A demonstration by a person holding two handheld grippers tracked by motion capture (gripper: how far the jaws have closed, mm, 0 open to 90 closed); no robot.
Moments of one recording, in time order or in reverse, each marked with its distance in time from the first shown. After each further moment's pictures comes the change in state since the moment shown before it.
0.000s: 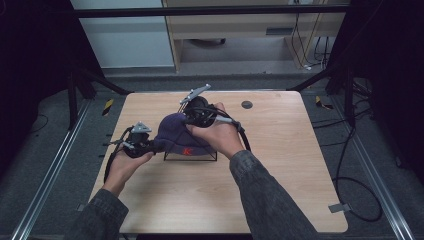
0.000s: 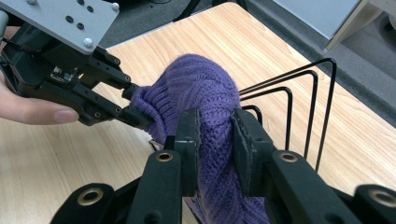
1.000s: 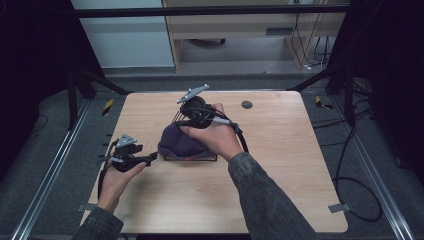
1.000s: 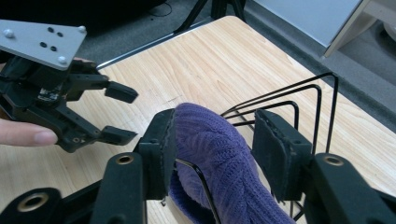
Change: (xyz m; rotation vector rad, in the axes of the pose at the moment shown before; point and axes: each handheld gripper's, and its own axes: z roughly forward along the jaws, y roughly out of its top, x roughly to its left) left arm 0.002 -0.048 -0.020 -0.115 0.106 -0.147; right arm 0.011 0.006 -0.007 -0.041 -0.007 0.021
